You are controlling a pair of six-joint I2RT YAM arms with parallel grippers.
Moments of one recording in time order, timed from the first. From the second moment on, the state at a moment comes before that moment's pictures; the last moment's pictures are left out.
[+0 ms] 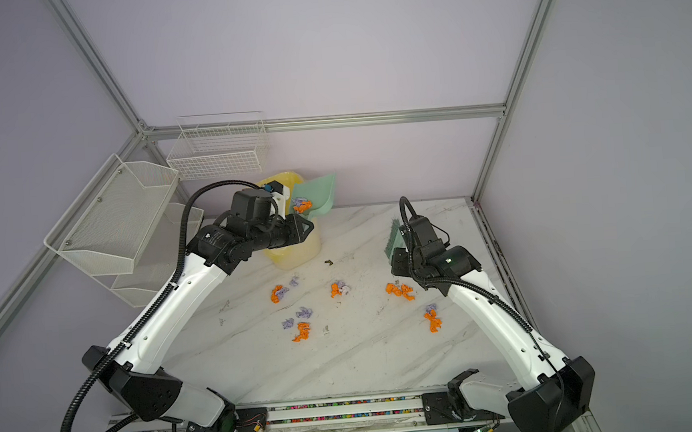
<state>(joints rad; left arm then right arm) -0.51 1.53 1.74 -0.80 0.12 -0.58 0.45 1.21 1.25 -0.88 0.10 0.55</state>
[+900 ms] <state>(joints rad) -0.13 1.46 1.31 -0.10 0.72 -1.14 0.45 1.20 1.25 -0.88 0.08 0.55</state>
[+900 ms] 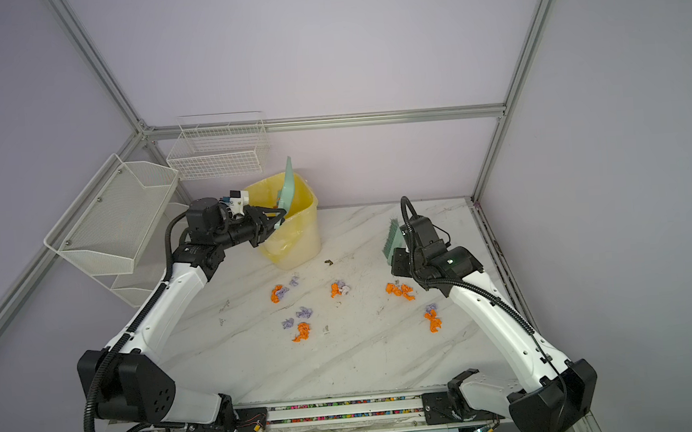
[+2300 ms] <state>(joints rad) -0.10 1.26 1.08 0.24 0.94 -1.36 0.45 1.19 1.33 -0.98 0.16 0.60</state>
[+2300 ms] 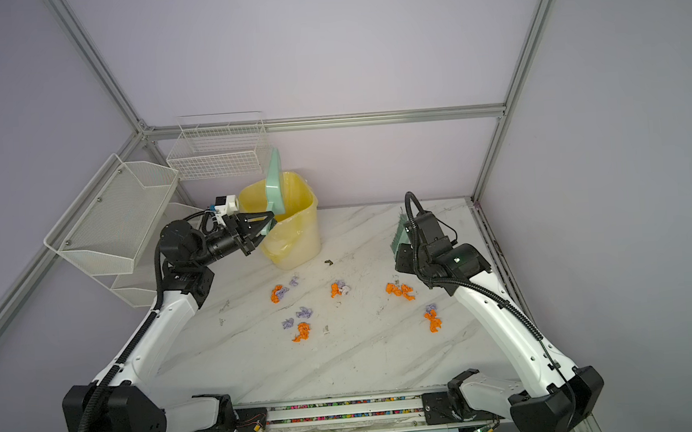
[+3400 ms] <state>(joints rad) -0.72 1.27 1.18 -0.81 0.24 -0.34 0.45 1.27 1.24 -1.39 0.39 0.76</state>
